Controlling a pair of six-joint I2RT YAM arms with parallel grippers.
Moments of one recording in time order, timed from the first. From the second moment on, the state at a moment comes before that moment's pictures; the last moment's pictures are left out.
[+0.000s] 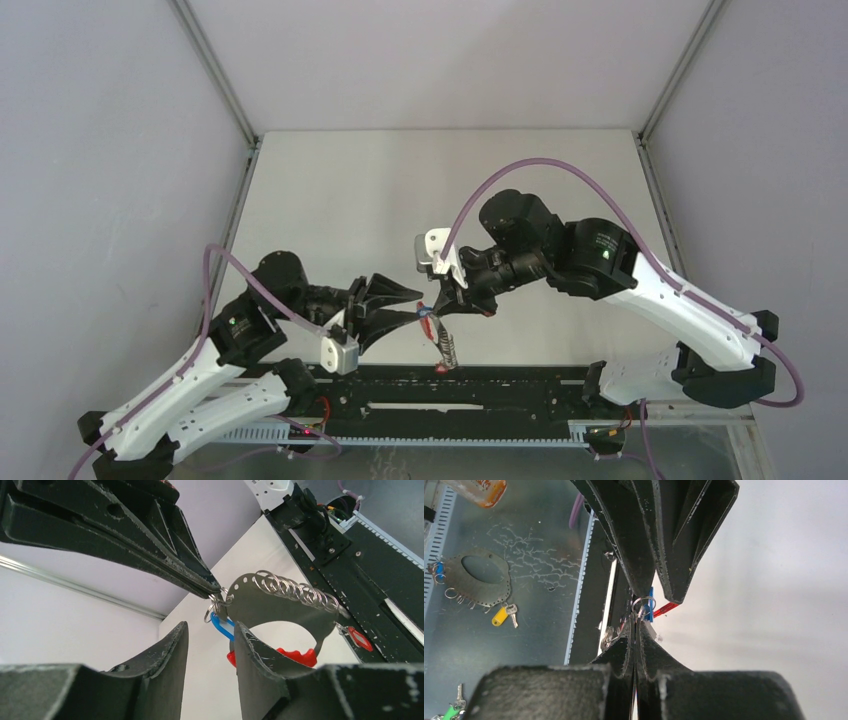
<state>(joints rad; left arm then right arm) -0.87 0.63 0.85 -0.31 0.83 0.94 1.14 1.30 1.69 -1.01 -0.47 -0.32</state>
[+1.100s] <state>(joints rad) -0.99 0.62 0.80 -0.30 0.62 1.26 1.07 1.20 1.49 -0.79 -0.42 -0.16</state>
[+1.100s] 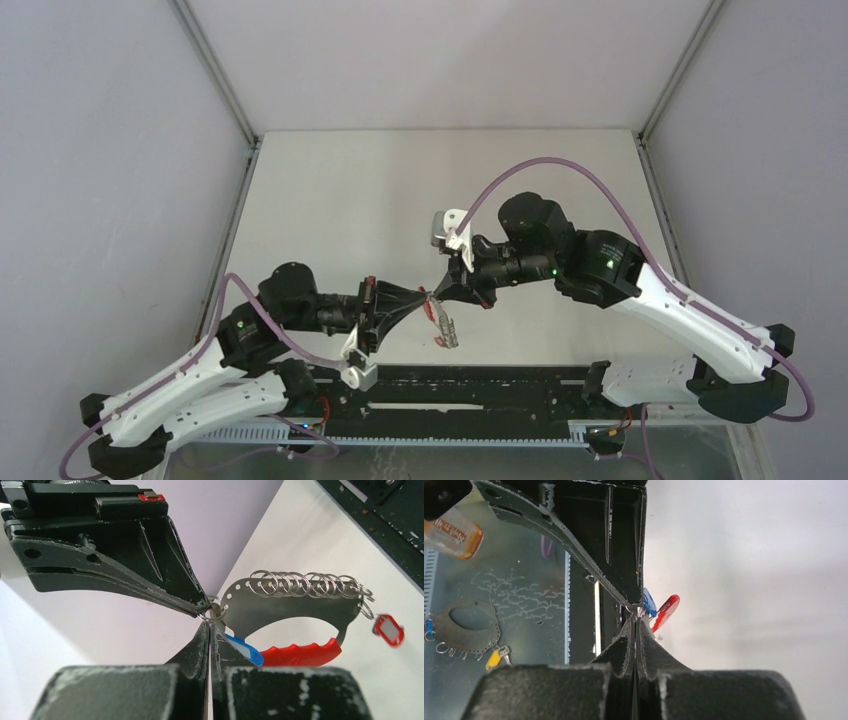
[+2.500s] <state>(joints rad) -1.03 0.68 0.84 -0.30 0.41 0.68 1.03 1.12 1.37 -0.59 -0.50 -0.11</state>
